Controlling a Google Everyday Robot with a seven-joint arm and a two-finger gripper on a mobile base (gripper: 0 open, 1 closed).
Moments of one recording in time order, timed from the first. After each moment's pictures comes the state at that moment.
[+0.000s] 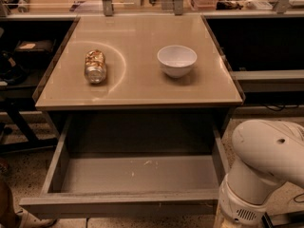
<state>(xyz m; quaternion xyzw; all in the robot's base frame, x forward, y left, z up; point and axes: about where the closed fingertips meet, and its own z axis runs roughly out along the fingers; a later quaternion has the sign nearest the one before) 0.255 -0.164 0.677 0.60 -0.78 -0.18 0.07</state>
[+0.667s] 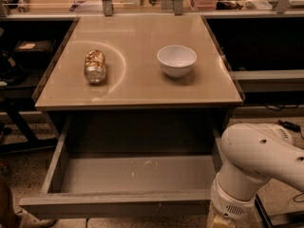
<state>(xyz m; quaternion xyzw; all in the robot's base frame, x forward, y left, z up) 0.273 -0.159 0.647 0.60 -0.78 -0.17 0.07</state>
